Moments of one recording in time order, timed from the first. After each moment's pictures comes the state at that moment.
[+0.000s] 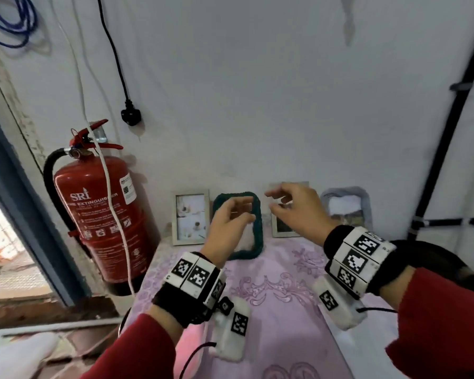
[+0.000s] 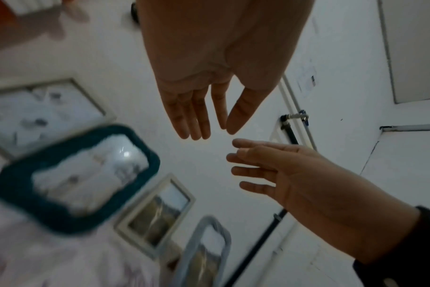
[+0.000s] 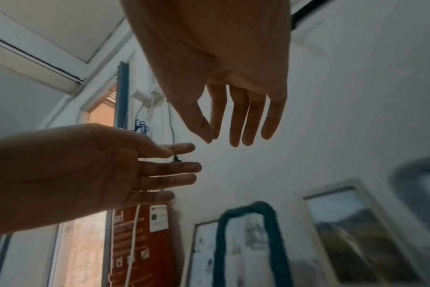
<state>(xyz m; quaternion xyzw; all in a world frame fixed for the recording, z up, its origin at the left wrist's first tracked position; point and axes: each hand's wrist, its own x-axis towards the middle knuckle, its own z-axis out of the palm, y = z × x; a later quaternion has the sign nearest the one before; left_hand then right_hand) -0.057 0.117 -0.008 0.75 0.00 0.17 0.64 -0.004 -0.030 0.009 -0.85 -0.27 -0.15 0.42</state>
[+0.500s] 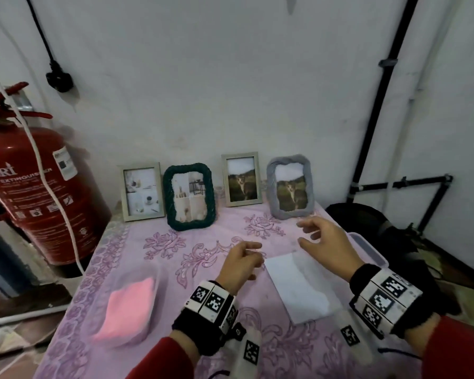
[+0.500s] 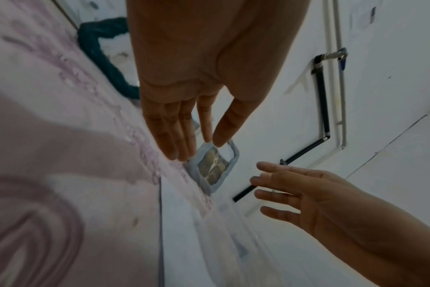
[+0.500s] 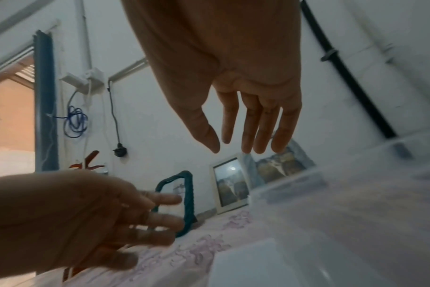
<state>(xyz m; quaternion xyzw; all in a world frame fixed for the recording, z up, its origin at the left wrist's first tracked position) -0.090 0.011 -0.118 0.75 0.09 -0.07 0.65 -0.061 -0.175 -0.096 -0.90 -0.09 -0.11 0.41</state>
